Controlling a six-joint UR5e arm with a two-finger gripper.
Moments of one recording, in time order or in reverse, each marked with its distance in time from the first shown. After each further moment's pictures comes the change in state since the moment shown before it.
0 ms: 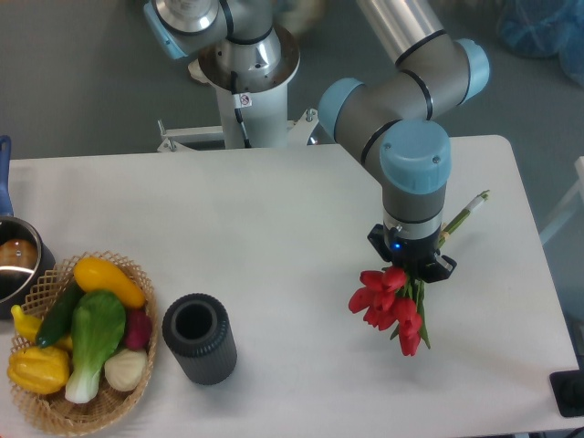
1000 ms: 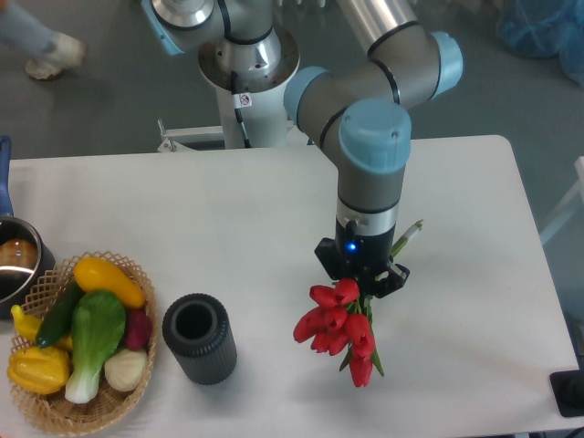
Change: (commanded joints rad) arm -0.012 0.113 -0.026 0.132 -0.435 -0.282
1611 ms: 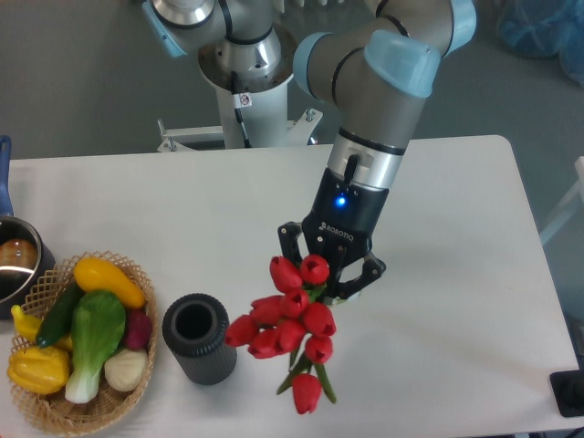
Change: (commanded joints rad) arm 0.048 0.025 0.020 0.108 -0.537 -0.028
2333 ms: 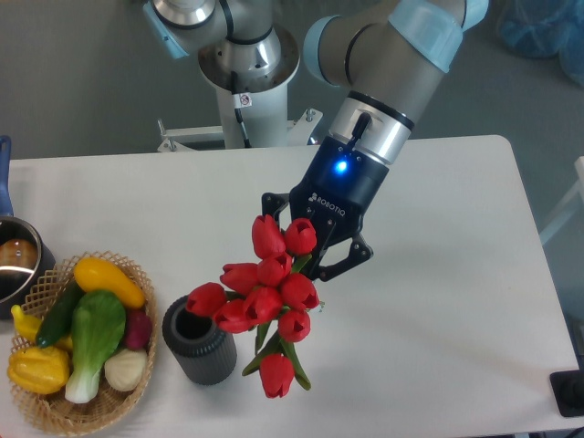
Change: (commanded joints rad) arm -0.021 0.008 0.058 0.000 -0.067 -0.083
